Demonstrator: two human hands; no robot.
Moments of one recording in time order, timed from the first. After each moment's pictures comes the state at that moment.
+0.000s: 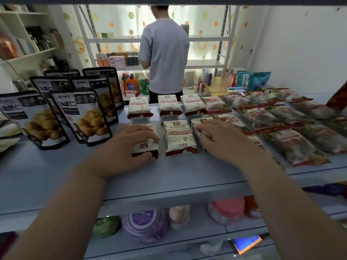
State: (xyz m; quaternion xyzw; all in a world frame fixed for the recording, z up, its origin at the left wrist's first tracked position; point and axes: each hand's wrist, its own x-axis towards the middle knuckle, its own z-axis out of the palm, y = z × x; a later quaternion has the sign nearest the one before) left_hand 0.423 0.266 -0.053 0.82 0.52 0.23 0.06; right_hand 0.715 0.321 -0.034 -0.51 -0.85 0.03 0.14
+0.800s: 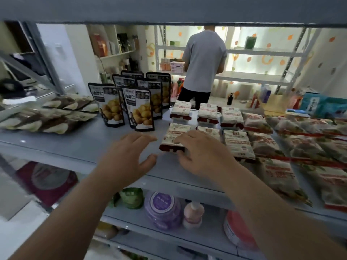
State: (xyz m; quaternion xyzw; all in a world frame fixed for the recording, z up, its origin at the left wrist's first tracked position) left_hand 0.460 0.145 -0.033 0.63 0.74 0.24 -0.08; right_hand 0.651 0.275 -0.018 -0.24 -0.95 0.02 0.18
